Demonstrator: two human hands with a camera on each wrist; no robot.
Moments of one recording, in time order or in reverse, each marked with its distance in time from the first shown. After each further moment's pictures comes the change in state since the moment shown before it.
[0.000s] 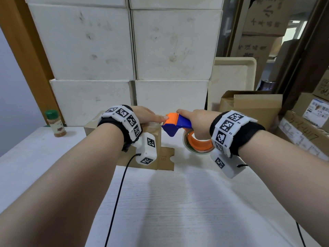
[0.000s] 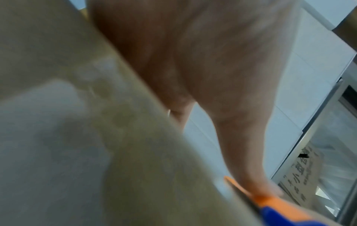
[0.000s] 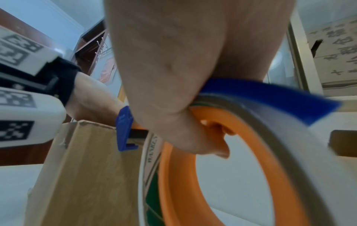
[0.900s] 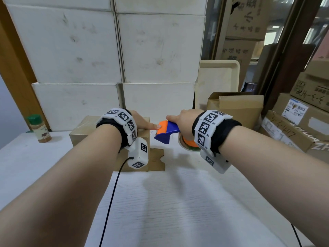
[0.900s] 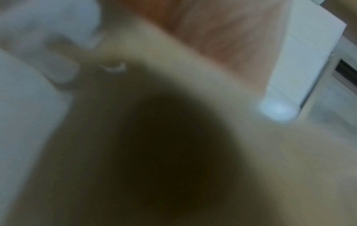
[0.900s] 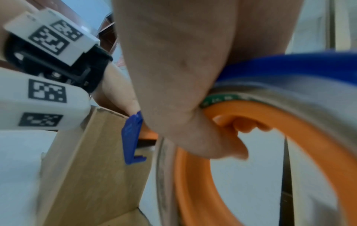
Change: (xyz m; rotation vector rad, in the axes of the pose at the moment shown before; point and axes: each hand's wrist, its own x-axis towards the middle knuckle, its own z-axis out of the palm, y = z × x) left_hand 0.001 0.020 0.010 0.201 0.051 -0.139; right_hand 0.007 -0.001 -0.004 -0.233 -0.044 0.015
